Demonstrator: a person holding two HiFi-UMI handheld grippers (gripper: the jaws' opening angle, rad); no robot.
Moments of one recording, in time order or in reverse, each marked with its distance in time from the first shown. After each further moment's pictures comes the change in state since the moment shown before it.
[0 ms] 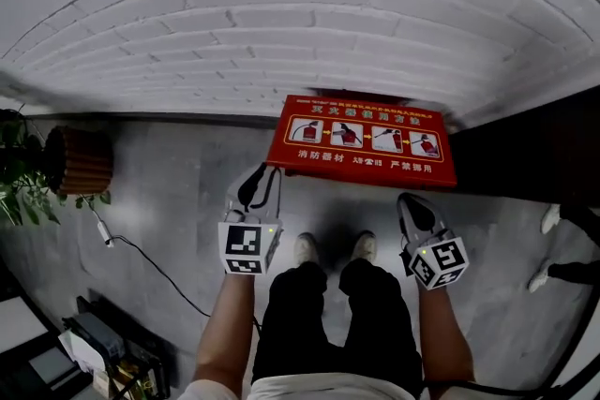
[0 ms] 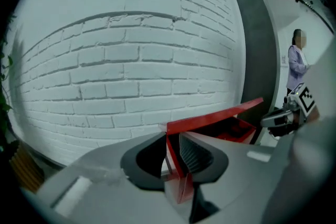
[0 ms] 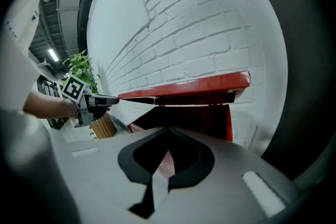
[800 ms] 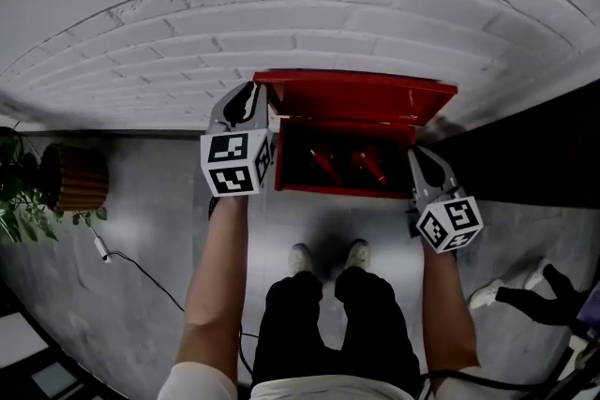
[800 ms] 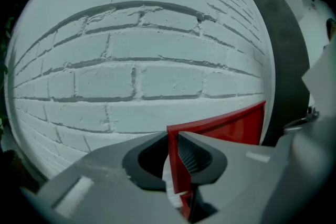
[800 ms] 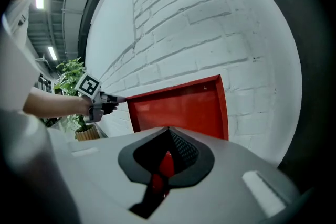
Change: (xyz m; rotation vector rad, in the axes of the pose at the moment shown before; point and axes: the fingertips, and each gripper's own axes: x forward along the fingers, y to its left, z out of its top) left arm 0.117 0.074 0.195 -0.078 -0.113 0.068; right arm 0.047 -0.057 0.178 -0.066 -0.144 -0.052
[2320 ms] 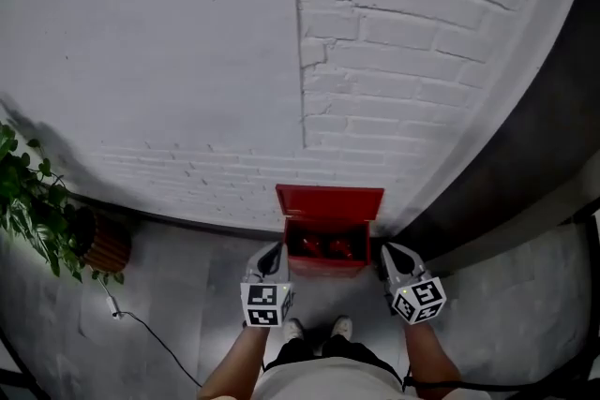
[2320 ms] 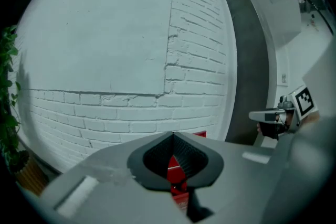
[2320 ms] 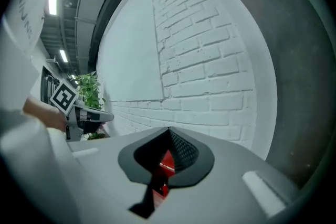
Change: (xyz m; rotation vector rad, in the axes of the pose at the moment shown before) left arm -0.245 -0.117 0.112 -0.021 0.019 -0.043; right arm -0.167 0.093 0.187 -0.074 -0.077 0.050
